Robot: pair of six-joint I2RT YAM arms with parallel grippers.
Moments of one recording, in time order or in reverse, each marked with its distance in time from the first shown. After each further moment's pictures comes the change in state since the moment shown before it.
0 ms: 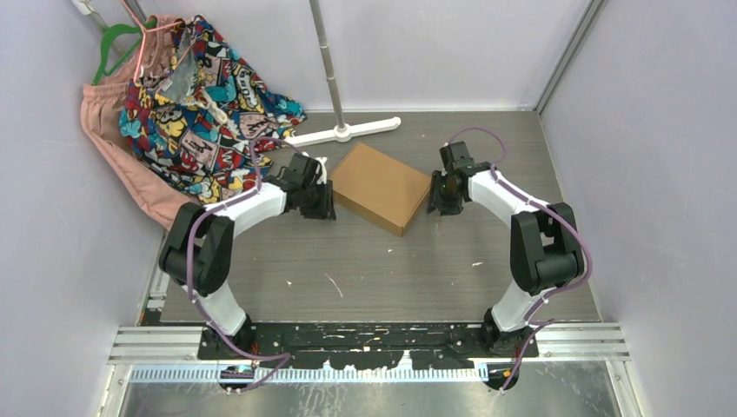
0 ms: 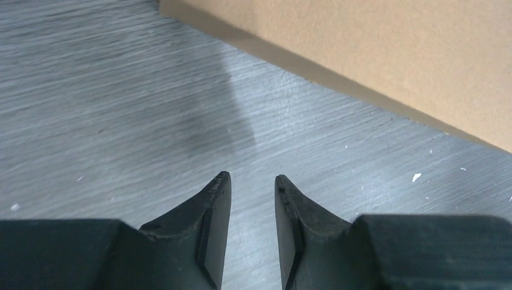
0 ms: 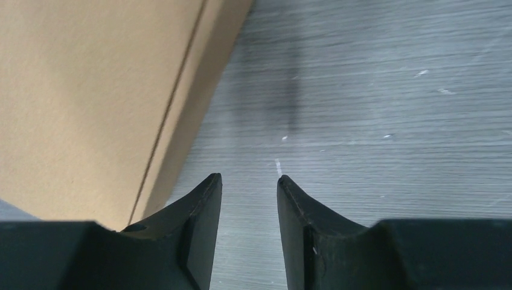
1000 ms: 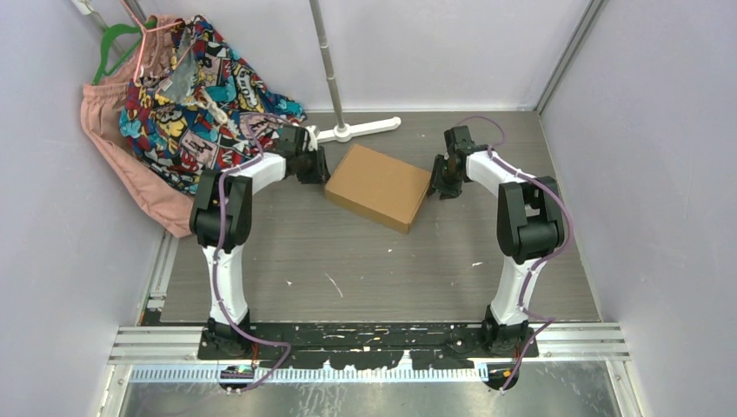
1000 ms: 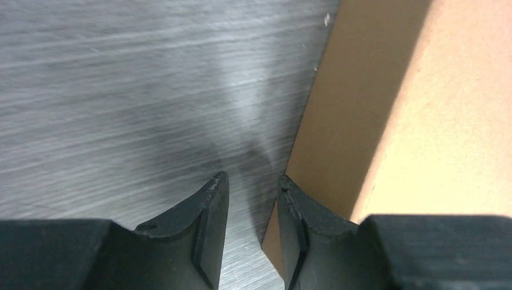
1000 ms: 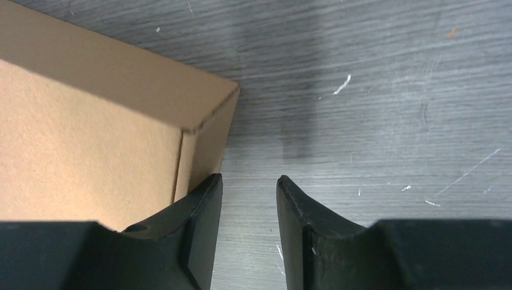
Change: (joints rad) left arm 0.190 0.364 0.389 0.081 0.098 0.061; right arm -0.092 0.240 0.220 0.013 -0.050 0.002
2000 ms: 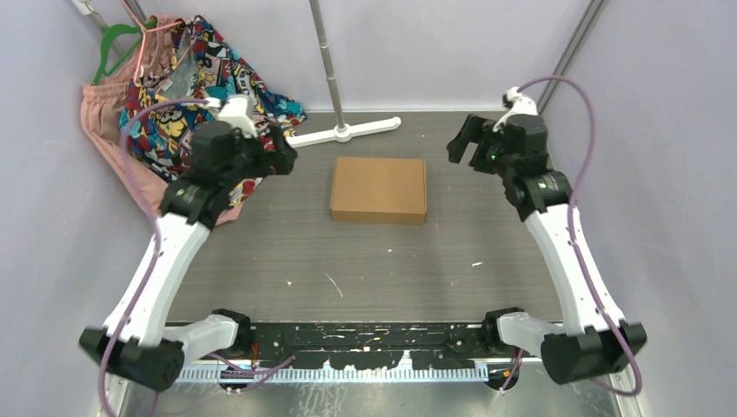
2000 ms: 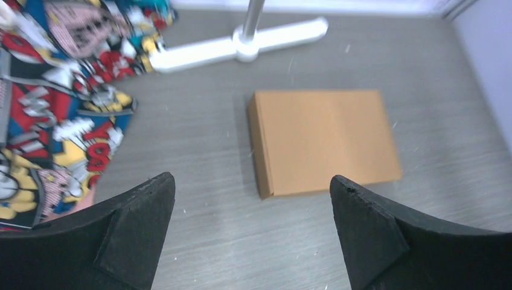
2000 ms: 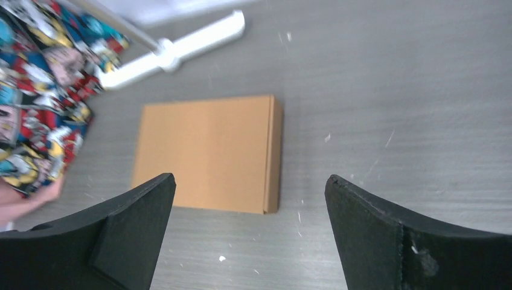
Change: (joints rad) left arm -0.052 -0.932 -0.203 -0.278 -0.262 0.044; right arm -0.011 -0.735 -0.080 -0.011 0.065 -0.049
